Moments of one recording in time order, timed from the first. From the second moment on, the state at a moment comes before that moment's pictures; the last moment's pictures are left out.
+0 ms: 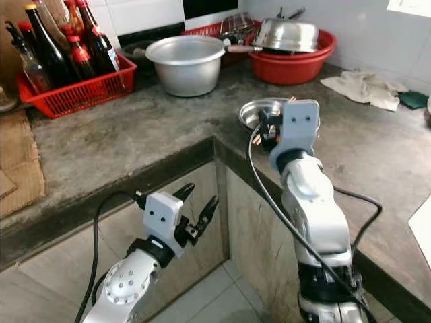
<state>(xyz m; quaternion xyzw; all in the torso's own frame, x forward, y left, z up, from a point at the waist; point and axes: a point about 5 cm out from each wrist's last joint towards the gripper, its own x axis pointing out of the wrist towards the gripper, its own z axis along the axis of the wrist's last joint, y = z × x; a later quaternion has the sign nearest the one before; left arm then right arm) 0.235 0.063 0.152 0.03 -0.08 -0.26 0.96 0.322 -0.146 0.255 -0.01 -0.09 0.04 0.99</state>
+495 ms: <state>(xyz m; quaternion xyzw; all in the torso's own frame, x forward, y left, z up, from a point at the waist) 0.231 0.061 0.148 0.03 -0.07 -0.25 0.96 0.380 -0.148 0.275 -0.05 0.01 -0.02 1.00</state>
